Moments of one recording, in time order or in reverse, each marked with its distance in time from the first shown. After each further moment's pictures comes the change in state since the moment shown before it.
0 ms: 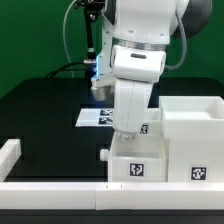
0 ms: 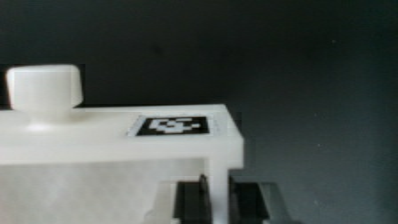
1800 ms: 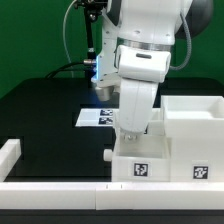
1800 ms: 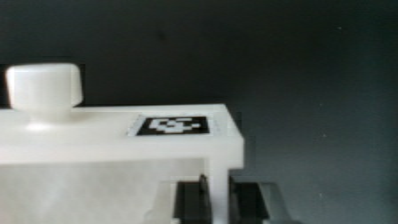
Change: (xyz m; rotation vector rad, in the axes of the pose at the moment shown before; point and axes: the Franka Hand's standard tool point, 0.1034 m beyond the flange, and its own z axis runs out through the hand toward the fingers) arm 0.003 0.002 -0.001 -0.015 -0.011 -0.036
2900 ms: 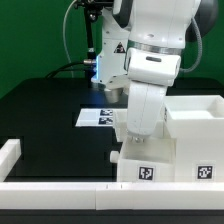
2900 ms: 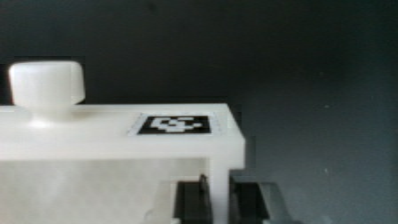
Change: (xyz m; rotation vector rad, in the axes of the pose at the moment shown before) arm 0.014 -0.001 0.002 0.006 -0.013 0.075
